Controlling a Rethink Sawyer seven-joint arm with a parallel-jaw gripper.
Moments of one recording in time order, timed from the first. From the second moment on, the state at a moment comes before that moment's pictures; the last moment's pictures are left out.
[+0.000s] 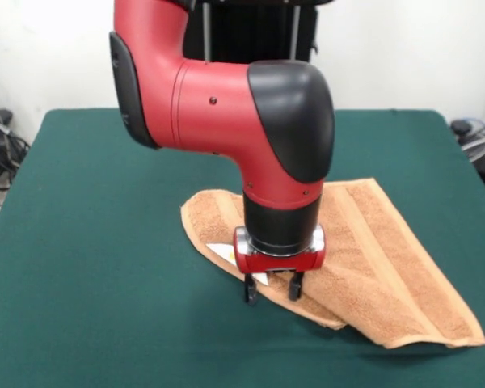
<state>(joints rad) -0.24 -0.23 0.03 1.19 0.03 0.62 1.42</state>
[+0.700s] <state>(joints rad) -0.25 -0.21 0.03 1.15 0.04 0.66 1.42</state>
